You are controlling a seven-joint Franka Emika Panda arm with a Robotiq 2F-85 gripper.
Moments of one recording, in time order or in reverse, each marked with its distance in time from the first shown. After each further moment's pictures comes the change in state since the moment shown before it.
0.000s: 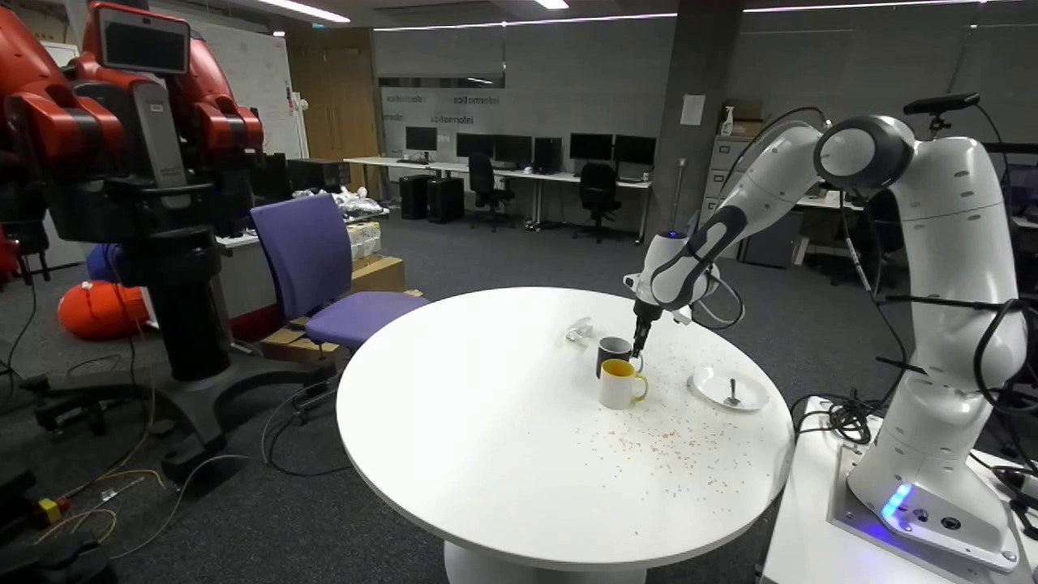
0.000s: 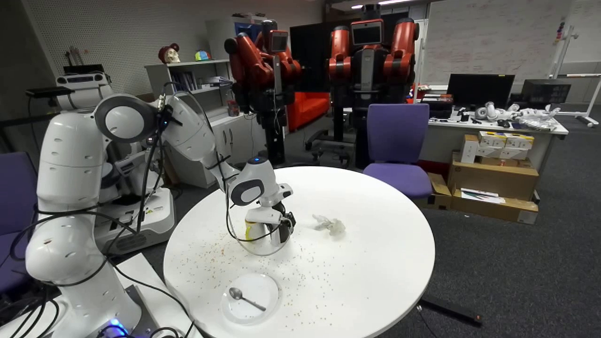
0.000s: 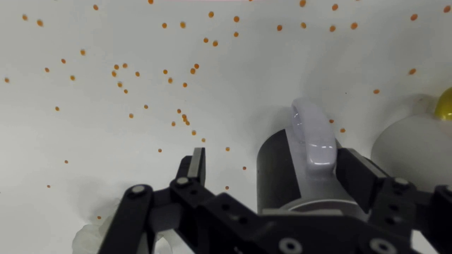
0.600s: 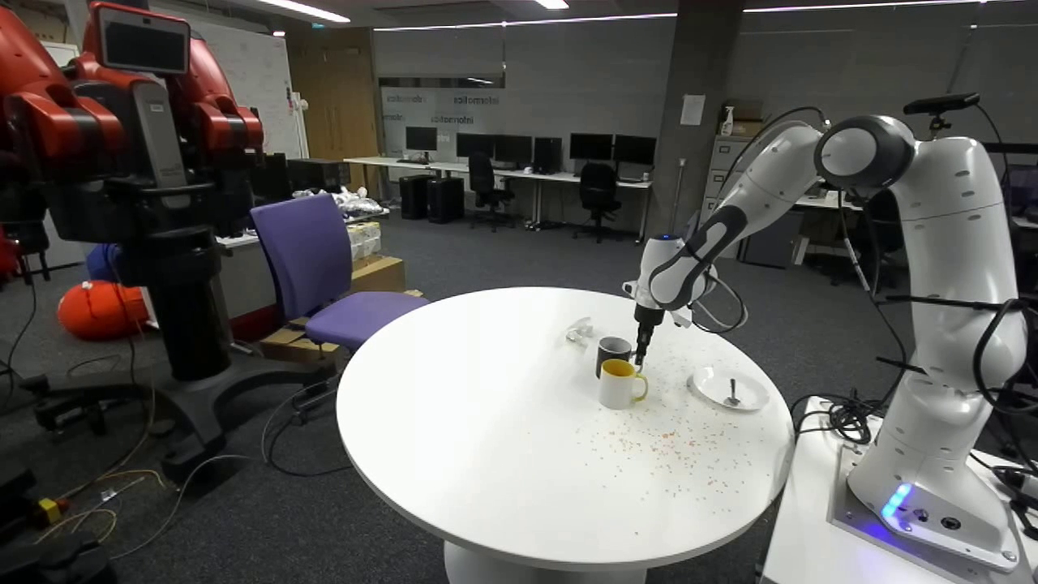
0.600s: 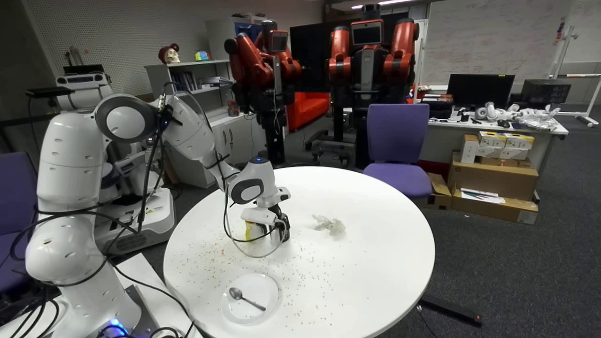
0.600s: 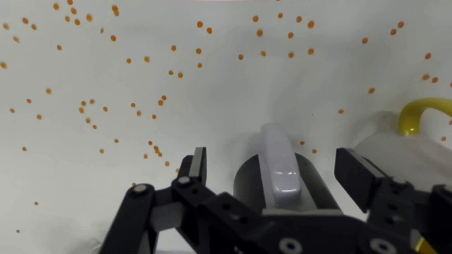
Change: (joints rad) arm -0.003 0.000 0.020 0.007 -0.019 -0.115 0.082
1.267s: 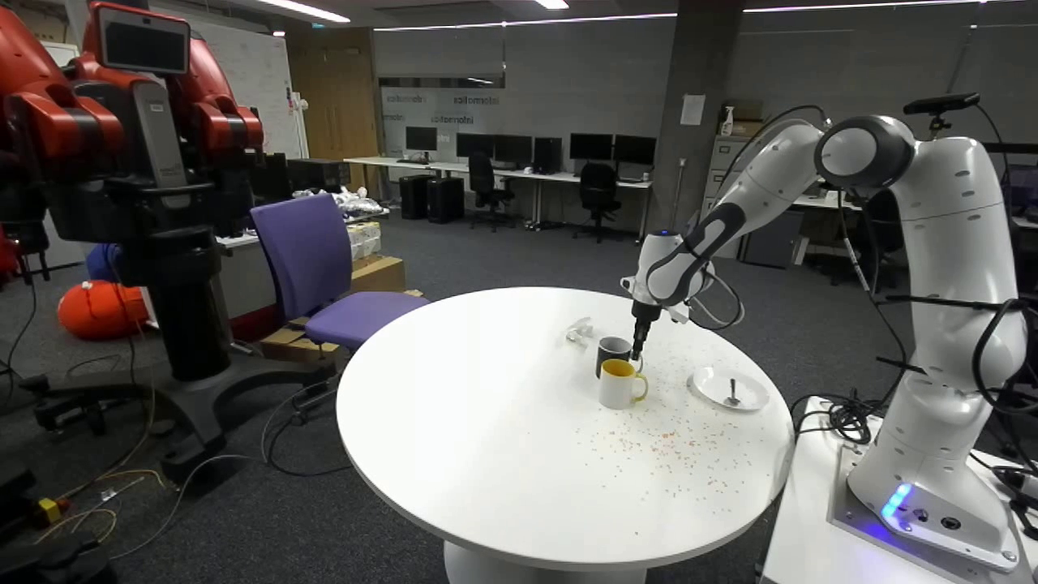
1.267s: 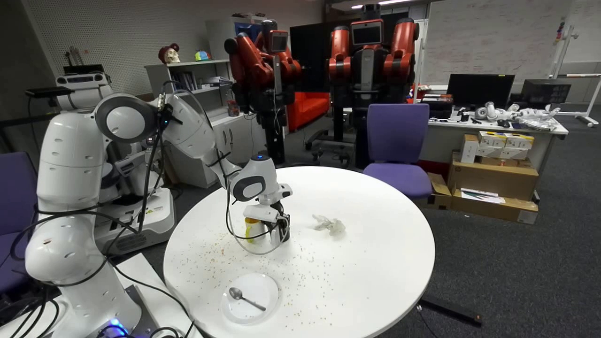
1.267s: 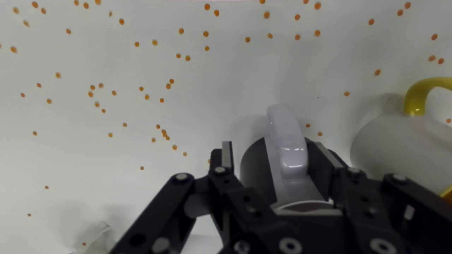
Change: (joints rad) arm -0.004 0.000 0.005 0.028 0.006 -0.007 0.000
